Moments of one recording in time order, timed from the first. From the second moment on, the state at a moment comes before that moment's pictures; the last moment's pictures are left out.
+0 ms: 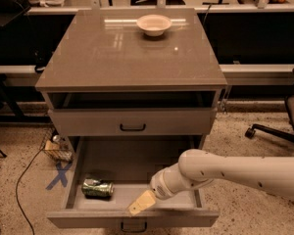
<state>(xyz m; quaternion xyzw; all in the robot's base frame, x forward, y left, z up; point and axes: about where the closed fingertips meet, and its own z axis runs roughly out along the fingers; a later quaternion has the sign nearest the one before) 0.435 0.020 0.496 -0.40 0.84 0.33 0.17</state>
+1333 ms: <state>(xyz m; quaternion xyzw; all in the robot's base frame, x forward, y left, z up) 0.526 0.129 0.438 -0.48 0.79 0.28 0.25</state>
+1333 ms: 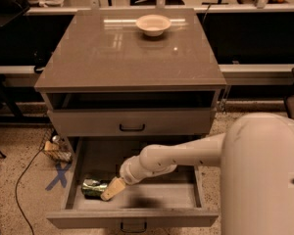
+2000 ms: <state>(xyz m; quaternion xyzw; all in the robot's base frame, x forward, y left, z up) 0.543 0.181 0.417 -0.52 0.77 0.26 0.26</state>
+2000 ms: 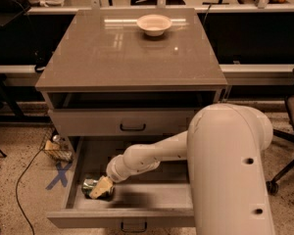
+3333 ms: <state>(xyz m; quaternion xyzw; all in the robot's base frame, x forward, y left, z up) 0.531 0.176 0.388 -0.51 0.78 0.28 0.24</state>
